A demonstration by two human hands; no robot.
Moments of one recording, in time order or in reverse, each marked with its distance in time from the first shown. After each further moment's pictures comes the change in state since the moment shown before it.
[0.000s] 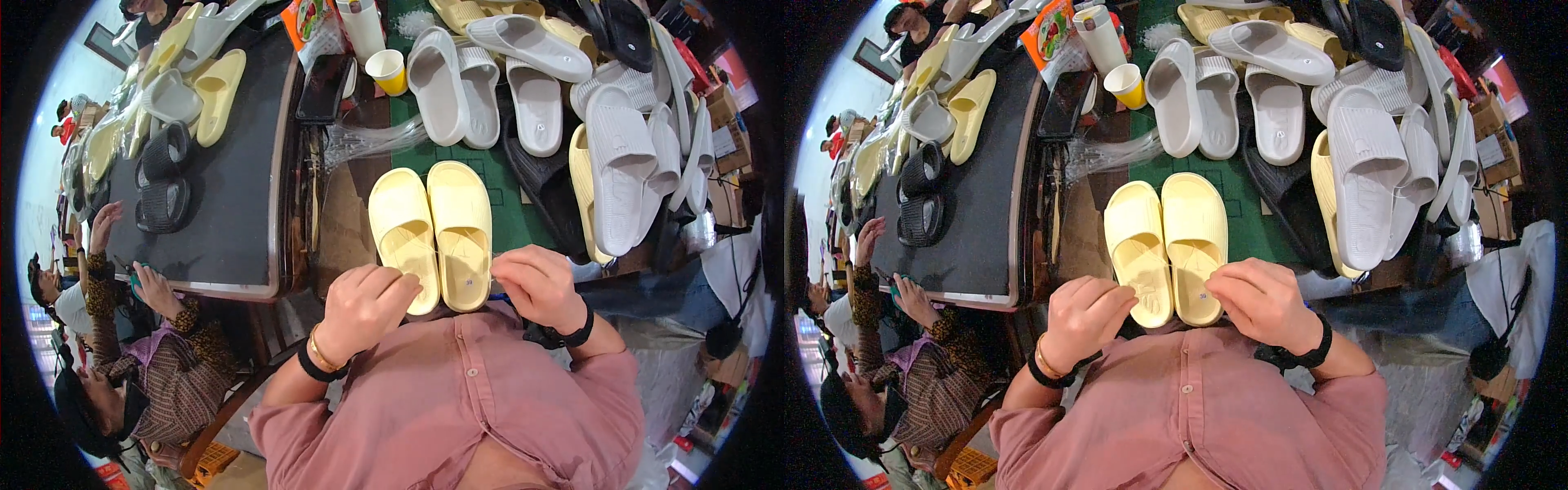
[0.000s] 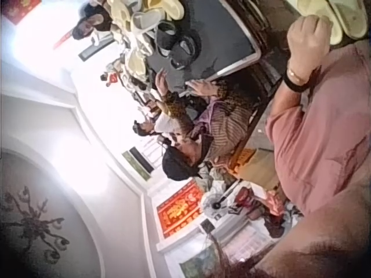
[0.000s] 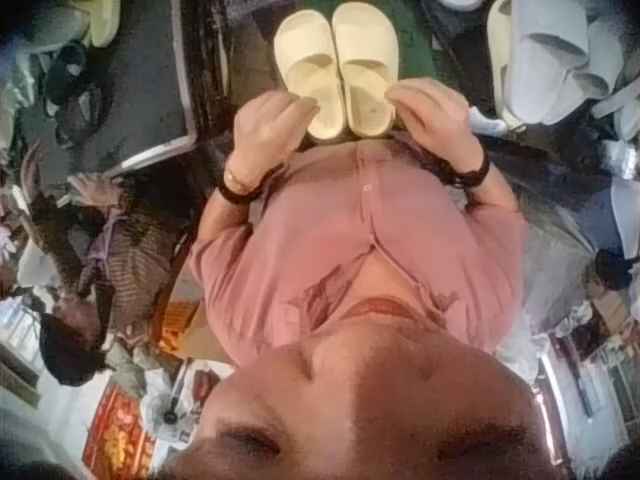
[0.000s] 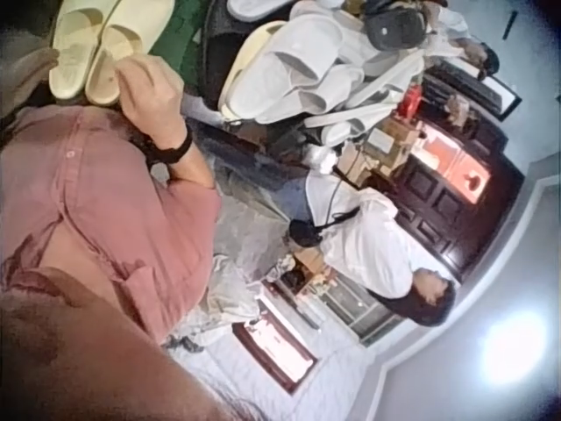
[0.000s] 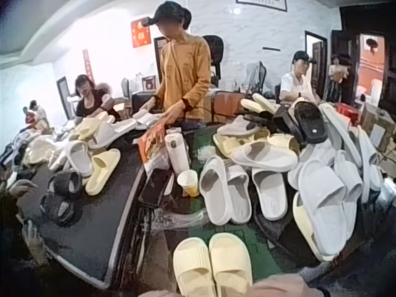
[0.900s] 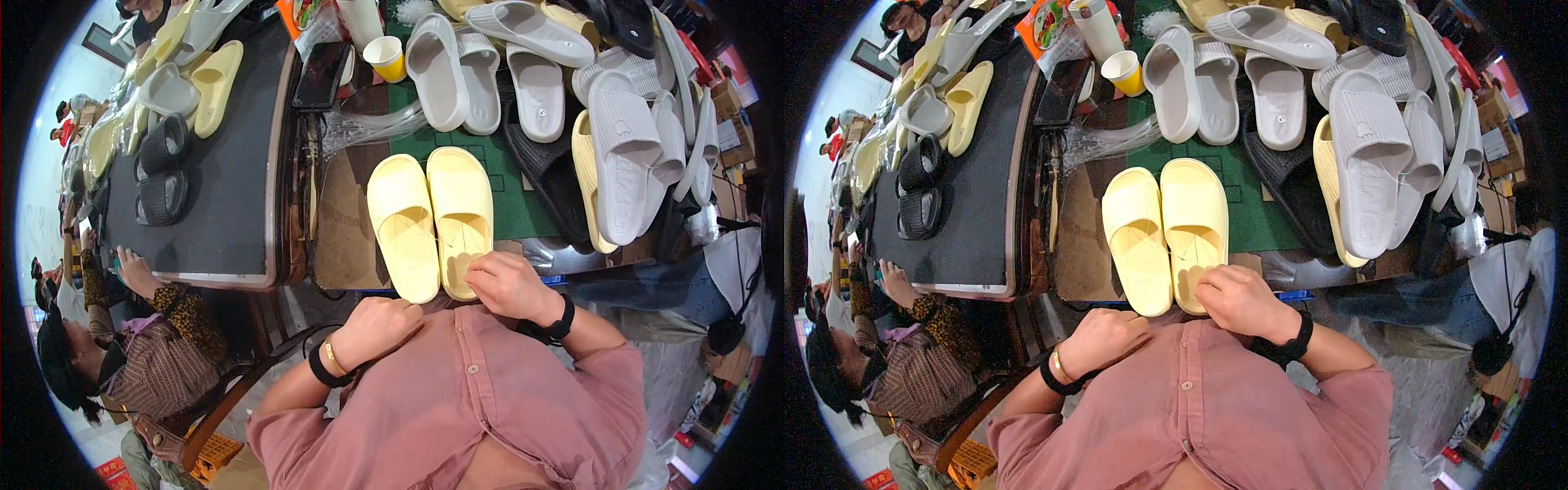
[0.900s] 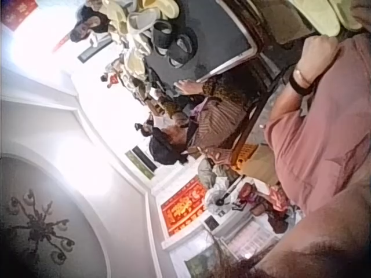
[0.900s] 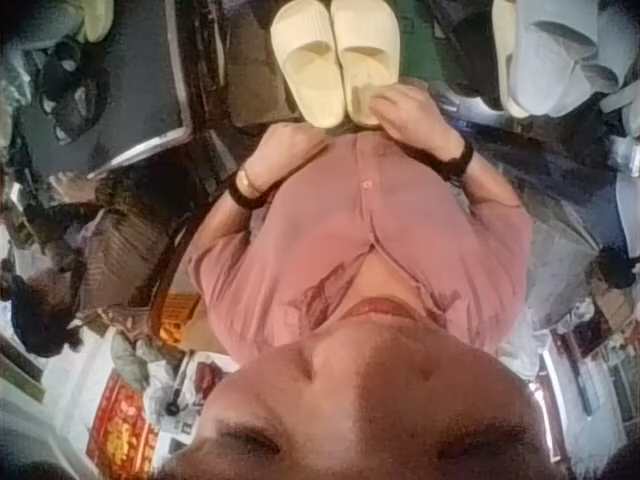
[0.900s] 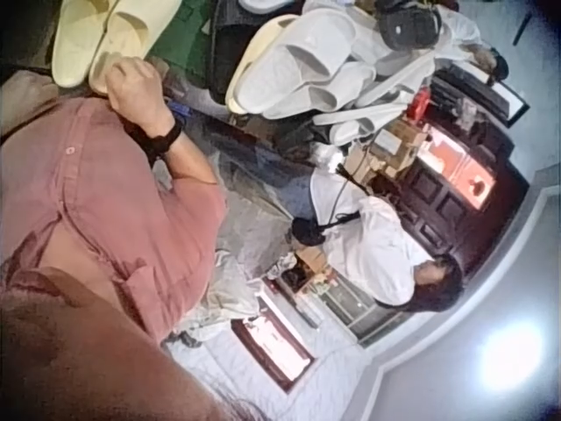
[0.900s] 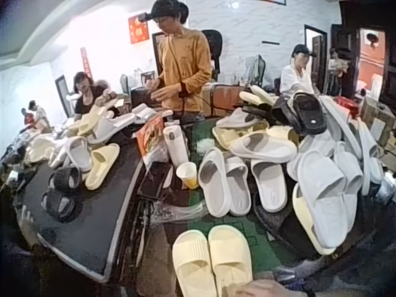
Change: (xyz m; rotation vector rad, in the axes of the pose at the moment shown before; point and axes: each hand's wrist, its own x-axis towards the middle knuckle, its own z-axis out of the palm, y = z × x) left_hand -0.056 0.011 0.031 -0.171 -0.642 -0.086; right_hand -0.042 0.018 0.052 0.003 -0.269 0.003
